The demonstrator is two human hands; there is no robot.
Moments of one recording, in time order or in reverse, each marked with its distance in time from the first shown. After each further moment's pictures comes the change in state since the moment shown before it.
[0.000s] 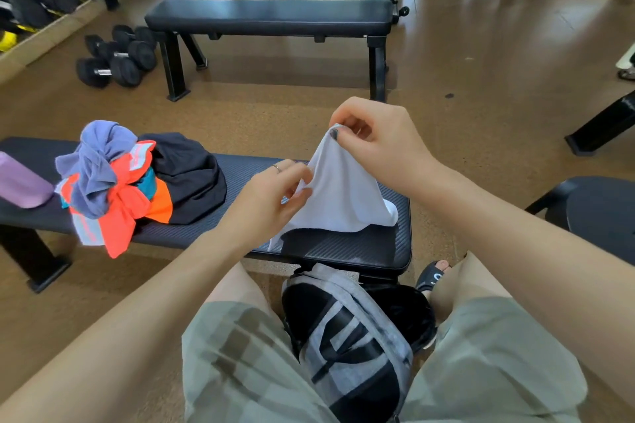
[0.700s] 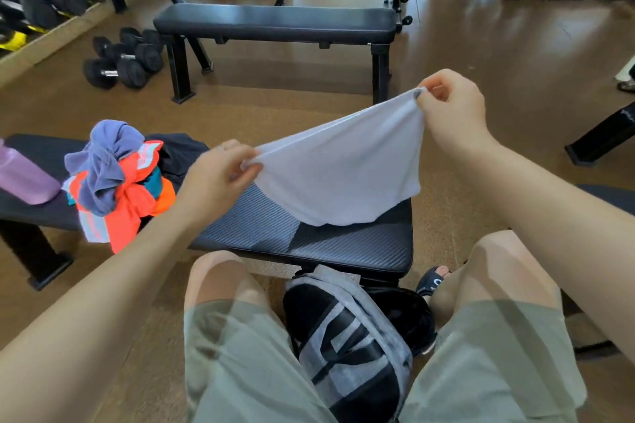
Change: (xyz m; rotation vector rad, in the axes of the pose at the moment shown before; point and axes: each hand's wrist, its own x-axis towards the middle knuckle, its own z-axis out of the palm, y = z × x) left_hand -0.008 -0.053 -0.054 0.221 0.130 -0.082; right_hand 0.023 0.060 -0.053 -0.089 0.346 0.393
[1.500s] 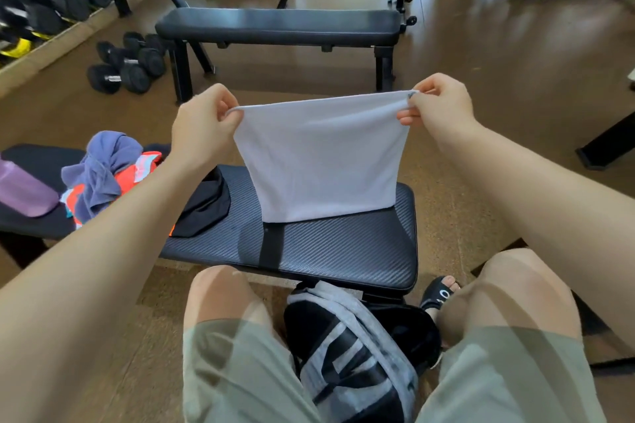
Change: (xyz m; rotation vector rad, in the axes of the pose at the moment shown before) left_hand 0.091 -0.018 -0.015 -0.003 0.169 -0.391; right_hand 0.045 0.006 0.028 0.256 -0.094 0.249
